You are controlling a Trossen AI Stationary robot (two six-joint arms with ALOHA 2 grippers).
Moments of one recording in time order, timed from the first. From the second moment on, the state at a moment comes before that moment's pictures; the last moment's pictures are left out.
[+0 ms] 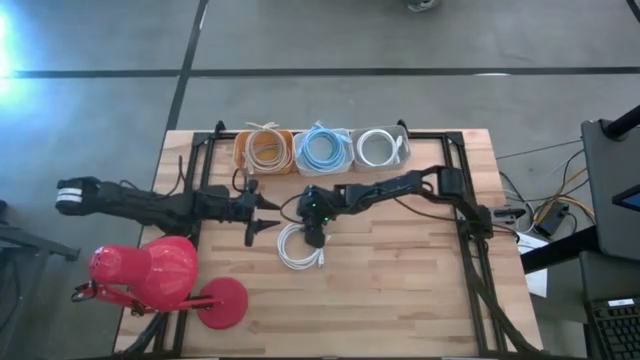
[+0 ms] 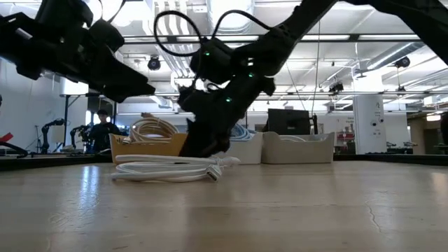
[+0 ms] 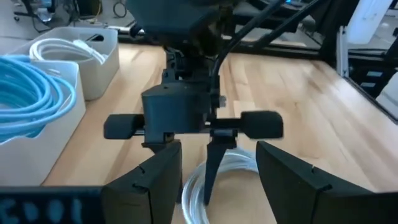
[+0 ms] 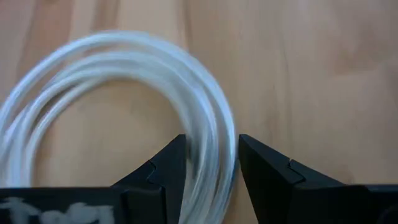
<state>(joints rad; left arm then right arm) 0.06 0.86 0.21 0.44 0.04 -0.07 -0.09 2.20 1.43 -0.10 -0.17 0.14</state>
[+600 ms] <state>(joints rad) 0.06 0.90 0.21 0.44 0.02 -0.08 -0.08 2.11 1.51 -0.44 0.07 0.07</state>
